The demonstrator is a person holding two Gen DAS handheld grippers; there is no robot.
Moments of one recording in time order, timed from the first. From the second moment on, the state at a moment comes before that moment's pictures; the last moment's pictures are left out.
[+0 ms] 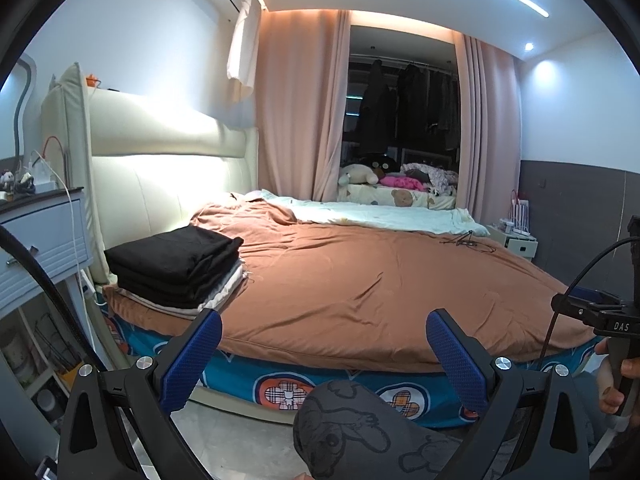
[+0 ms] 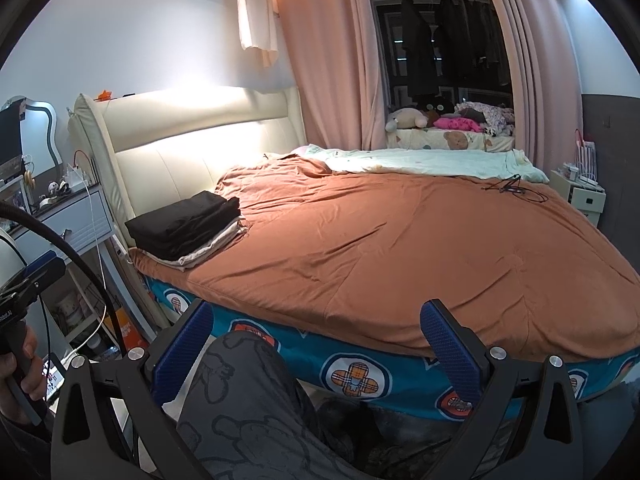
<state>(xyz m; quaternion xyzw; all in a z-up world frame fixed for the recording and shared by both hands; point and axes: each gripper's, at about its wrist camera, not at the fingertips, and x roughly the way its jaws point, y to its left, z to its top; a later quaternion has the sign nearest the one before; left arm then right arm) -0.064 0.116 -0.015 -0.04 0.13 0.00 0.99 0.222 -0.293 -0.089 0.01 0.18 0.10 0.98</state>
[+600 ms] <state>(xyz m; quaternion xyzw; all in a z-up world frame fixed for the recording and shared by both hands) -0.070 0.113 -0.011 -0.03 0.13 0.00 0.99 0.215 -0.310 -0.086 0.02 0.18 0.09 0.98</state>
